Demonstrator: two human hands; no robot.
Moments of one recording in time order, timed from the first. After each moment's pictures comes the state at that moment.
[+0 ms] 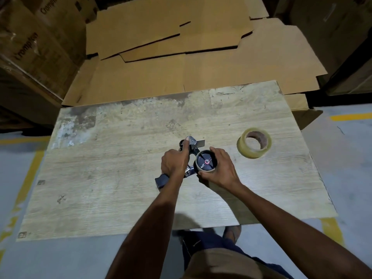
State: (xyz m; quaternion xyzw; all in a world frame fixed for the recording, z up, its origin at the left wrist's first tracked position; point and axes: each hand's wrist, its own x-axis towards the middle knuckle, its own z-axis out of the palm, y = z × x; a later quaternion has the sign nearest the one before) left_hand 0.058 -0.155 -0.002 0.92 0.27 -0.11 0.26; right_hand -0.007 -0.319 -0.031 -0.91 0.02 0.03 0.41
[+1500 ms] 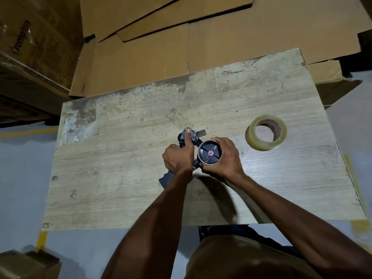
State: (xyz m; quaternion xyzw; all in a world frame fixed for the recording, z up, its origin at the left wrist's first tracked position) left_hand 0.061 -0.186 -0.005 0.88 0.38 0.01 0.29; right_hand 0.016 -0.323 -0.036 -0.88 0.05 0.00 0.47
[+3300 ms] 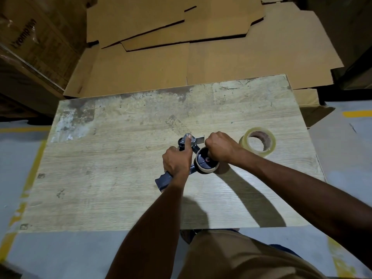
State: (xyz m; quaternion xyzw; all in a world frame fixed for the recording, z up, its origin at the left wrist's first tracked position) left_hand 0.060 -0.178 -0.008 0.90 0.33 -0.01 0.29; right_hand 0.085 -0.331 0.049 -0.96 -0.24 0.17 0.01
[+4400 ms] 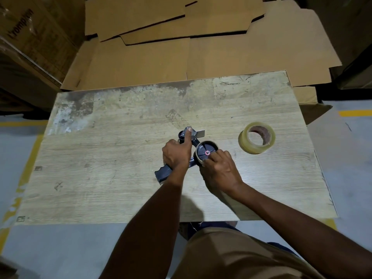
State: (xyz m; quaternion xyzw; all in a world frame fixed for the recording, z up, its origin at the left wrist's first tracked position) left_hand 0.060 -0.176 -0.009 0.88 0.34 -0.01 0.33; right_hand -0.020 -0.325 -0.020 -0.95 -0.20 -0.11 0.21
